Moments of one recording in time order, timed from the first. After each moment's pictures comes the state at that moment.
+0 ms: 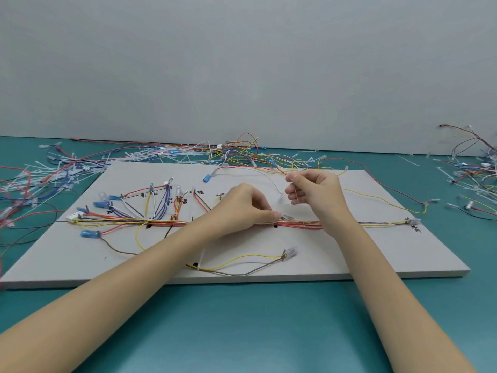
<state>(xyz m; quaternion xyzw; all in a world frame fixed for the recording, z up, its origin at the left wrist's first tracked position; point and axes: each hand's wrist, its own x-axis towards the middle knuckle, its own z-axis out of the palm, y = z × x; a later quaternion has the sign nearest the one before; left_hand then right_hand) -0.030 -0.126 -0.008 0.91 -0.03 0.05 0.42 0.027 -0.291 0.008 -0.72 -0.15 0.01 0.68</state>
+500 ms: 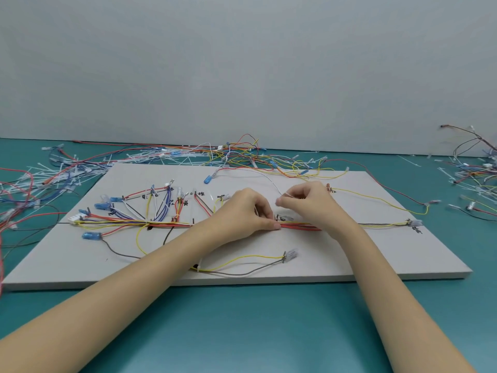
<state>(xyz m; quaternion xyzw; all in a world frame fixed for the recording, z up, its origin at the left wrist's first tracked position) -0.031 -0.129 -0.015 0.91 -0.08 0.08 0.40 0.027 -0.293 0.003 -0.86 -0.22 0.04 0.46</state>
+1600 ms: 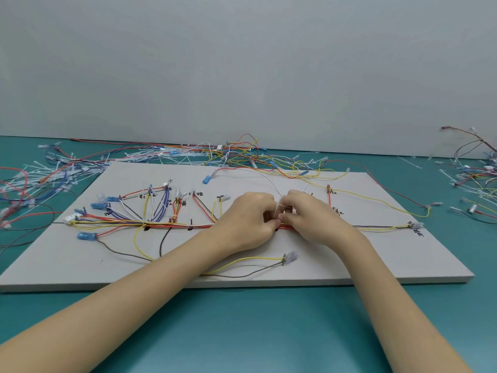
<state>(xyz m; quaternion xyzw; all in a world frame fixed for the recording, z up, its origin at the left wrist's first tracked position) -0.037 -0.143 -0.018 0.92 -0.17 0.22 0.27 0.014 -0.295 0.006 -0.93 -0.32 0.02 0.18</state>
